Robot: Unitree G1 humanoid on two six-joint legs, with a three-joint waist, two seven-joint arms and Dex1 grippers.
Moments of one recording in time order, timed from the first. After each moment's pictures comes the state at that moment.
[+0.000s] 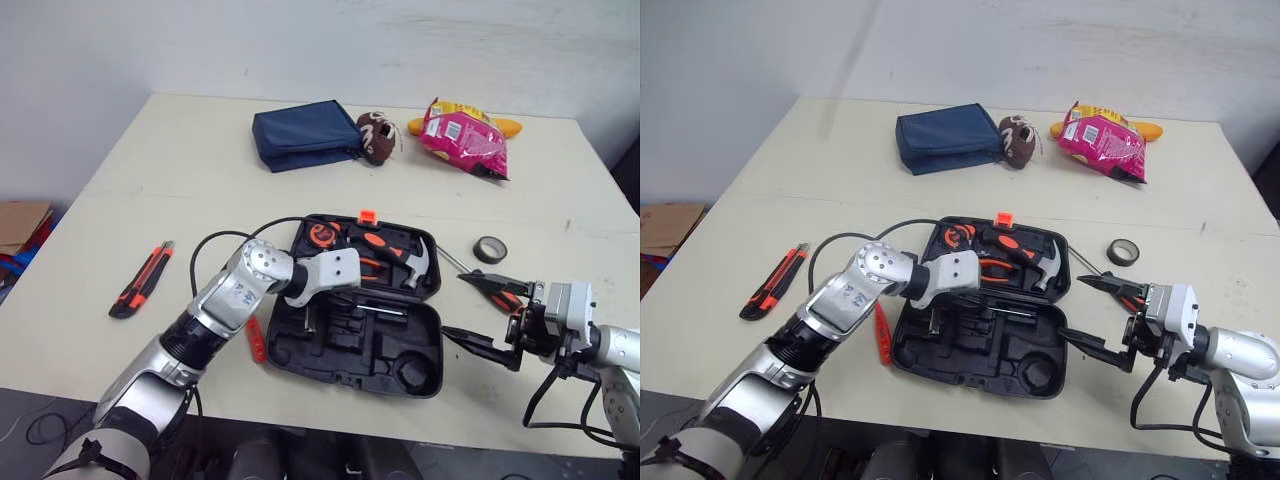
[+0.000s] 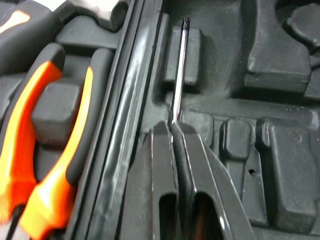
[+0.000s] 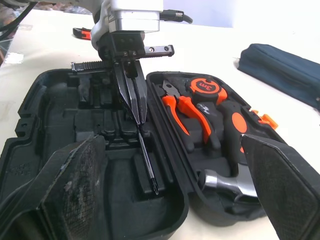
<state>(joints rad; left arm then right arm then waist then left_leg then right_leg) -0.76 0.42 -0.53 -0.02 0.01 0.61 -1.01 0.08 -0.73 -0.29 -0.17 0.57 -0.06 1.21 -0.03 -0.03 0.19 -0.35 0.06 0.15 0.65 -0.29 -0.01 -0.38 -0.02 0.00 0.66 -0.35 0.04</state>
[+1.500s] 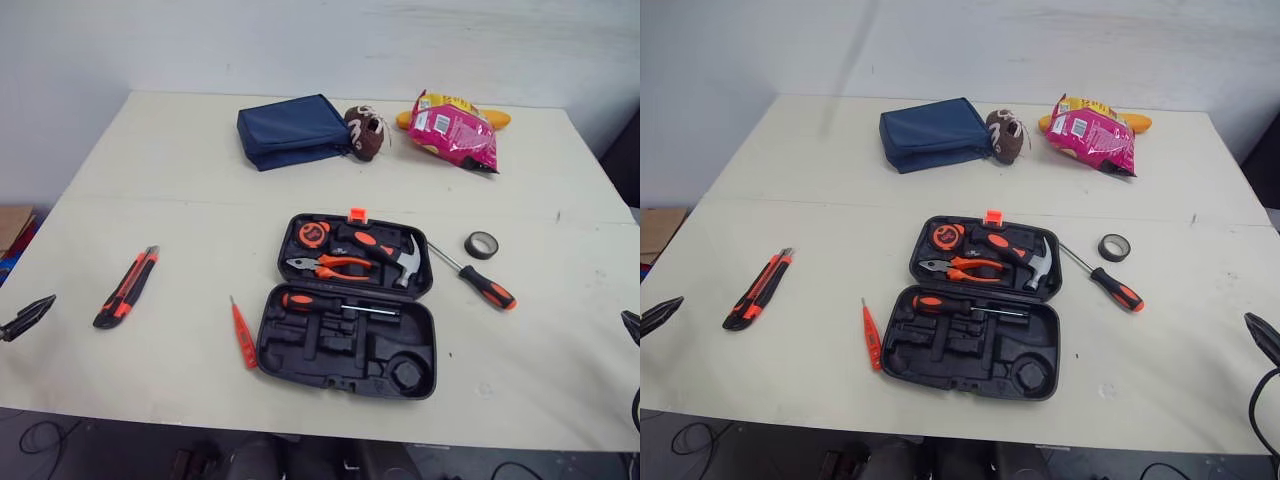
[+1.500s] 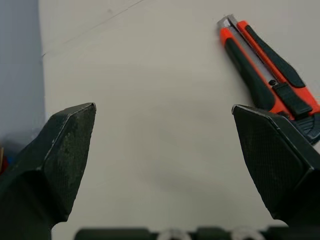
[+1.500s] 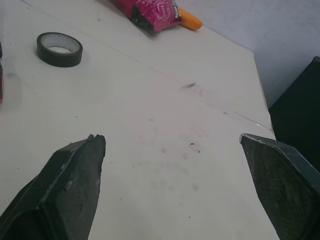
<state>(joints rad) -0.08 1.01 0.61 0.71 -0.37 -0.26 -1.06 -0.03 -0.88 -0.67 0.72 0.47 -0.39 1.08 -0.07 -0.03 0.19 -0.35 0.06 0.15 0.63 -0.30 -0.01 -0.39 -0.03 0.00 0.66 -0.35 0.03</state>
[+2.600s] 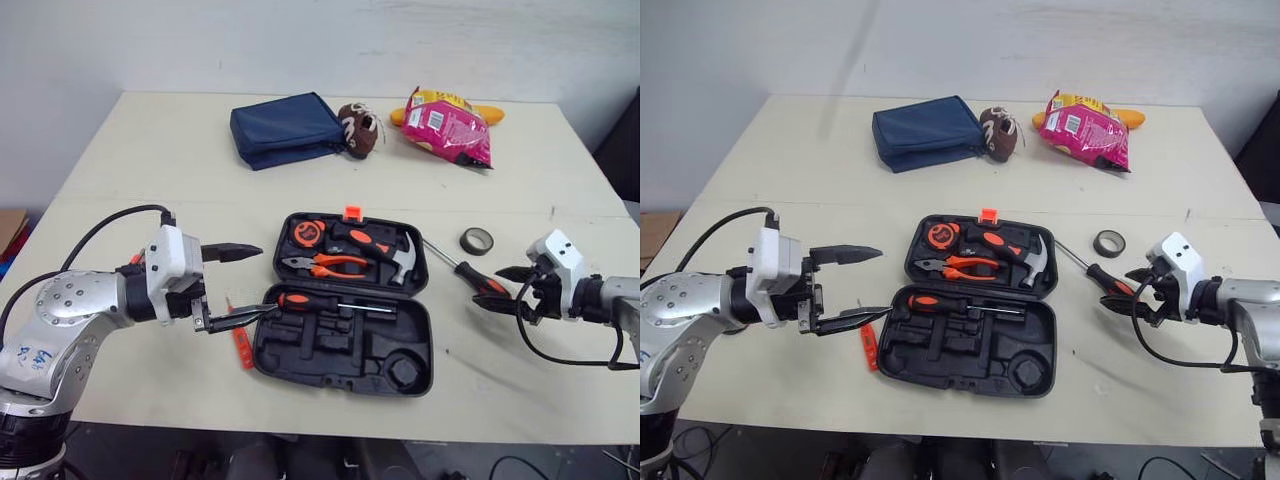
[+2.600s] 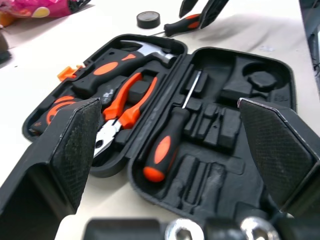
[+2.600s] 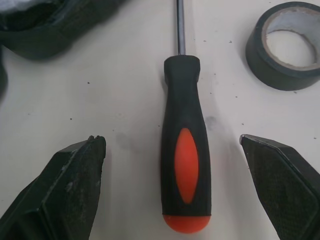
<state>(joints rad) -0.19 0.82 0.18 -0.46 -0.64 0.44 -0.97 -0.30 -0.94 -0.14 0.22 0.33 0.50 1.09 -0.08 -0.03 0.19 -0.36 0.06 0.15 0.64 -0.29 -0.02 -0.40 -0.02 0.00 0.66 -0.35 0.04</state>
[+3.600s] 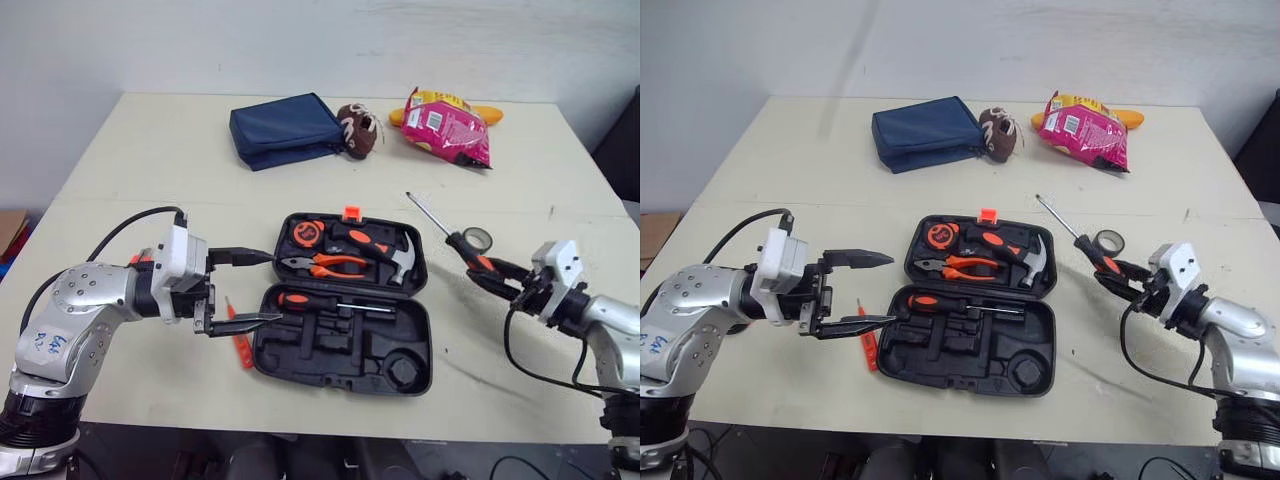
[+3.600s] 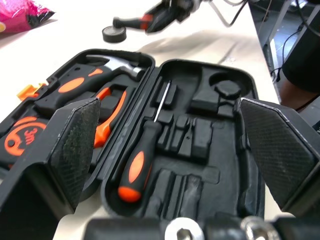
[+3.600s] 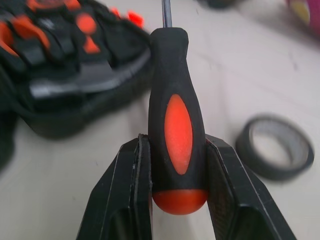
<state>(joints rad) -0.25 0.80 0.14 -0.34 -0.62 0.37 -1.12 -0.22 -0.76 -0.28 0.16 0.43 0.13 1.06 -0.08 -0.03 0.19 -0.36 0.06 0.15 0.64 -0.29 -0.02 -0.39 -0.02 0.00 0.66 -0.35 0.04</state>
